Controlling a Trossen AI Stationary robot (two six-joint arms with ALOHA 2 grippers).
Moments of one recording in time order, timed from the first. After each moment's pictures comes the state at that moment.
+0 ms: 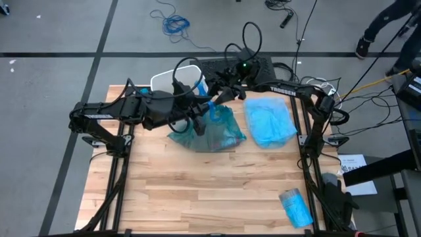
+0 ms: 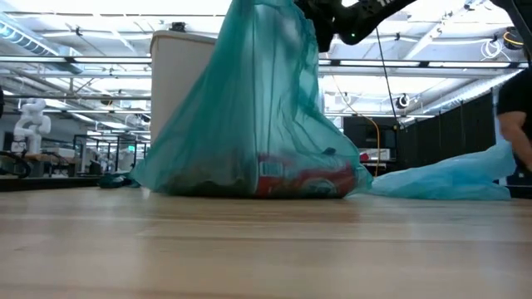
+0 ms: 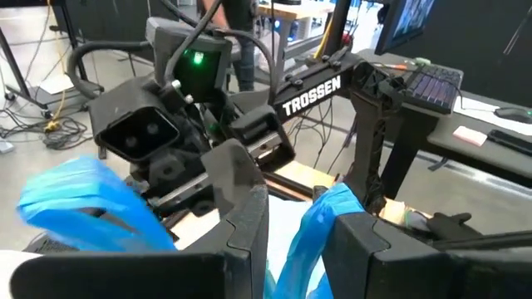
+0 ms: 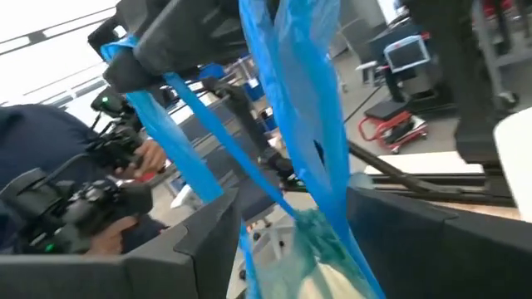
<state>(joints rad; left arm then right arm) -0.11 1.48 1.80 -0.55 -0.54 -0.25 -0.54 1.84 1.54 0.57 -1.40 0.76</state>
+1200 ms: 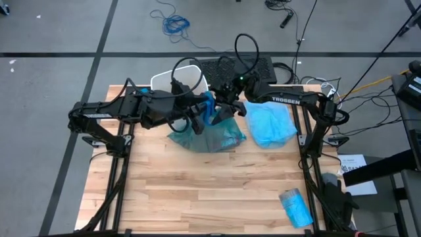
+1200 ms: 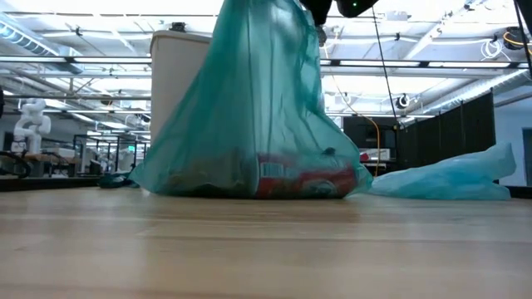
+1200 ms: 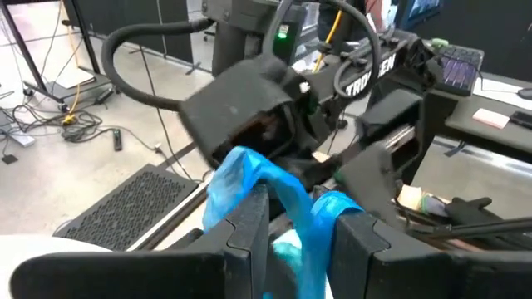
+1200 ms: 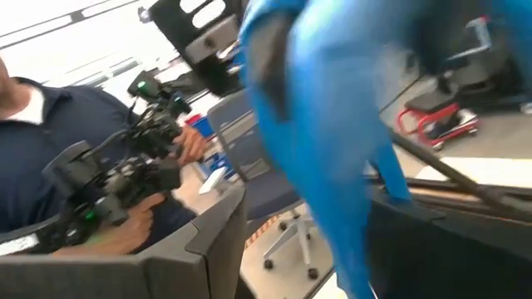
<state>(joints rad) -0.11 1.47 1.79 -0.61 -0.56 -0.25 -0.35 1.79 1.56 0.45 -1.33 0.69</state>
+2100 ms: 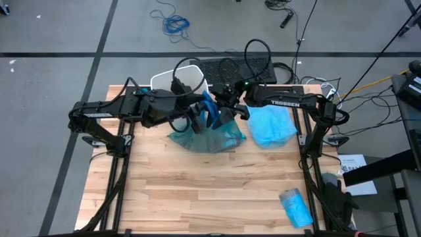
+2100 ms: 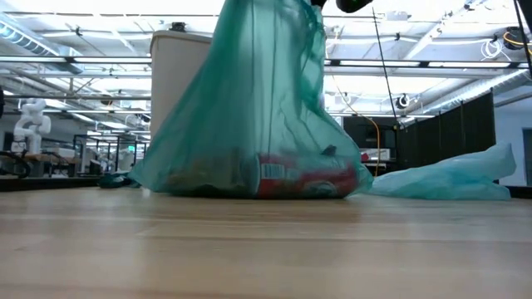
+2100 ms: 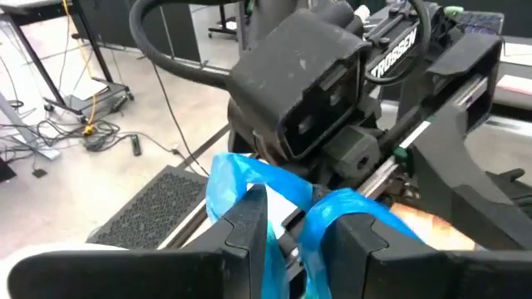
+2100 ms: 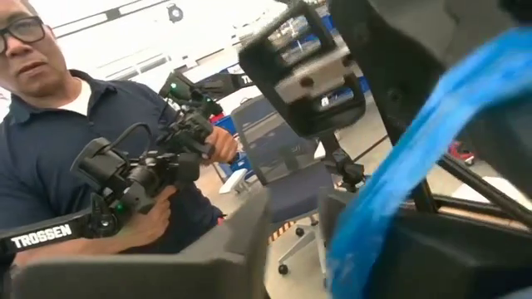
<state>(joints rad) -0.09 1.47 1.79 -0.65 -0.56 -0.14 -0.30 1.79 1.56 0.65 -1.34 0.85</state>
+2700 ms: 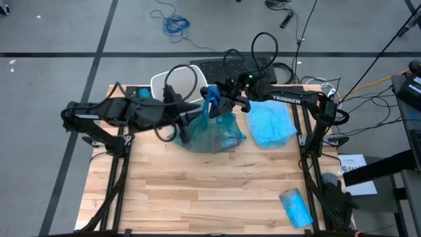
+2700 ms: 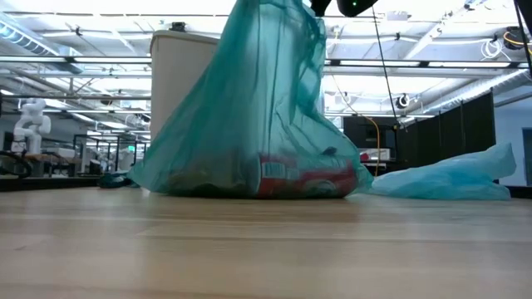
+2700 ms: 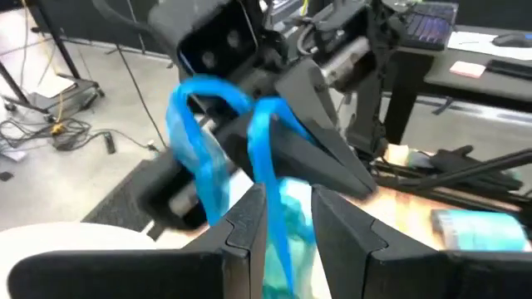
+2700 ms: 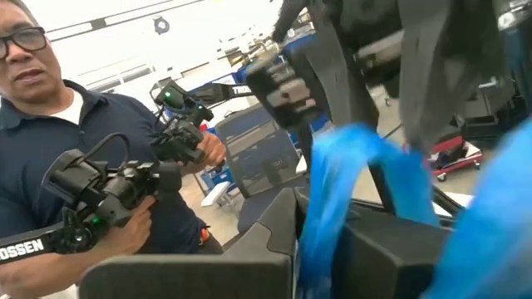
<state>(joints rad) -0.19 1.41 1.79 -0.75 -0.55 -0.19 -0.36 1.79 1.58 0.70 -1.33 0.88</state>
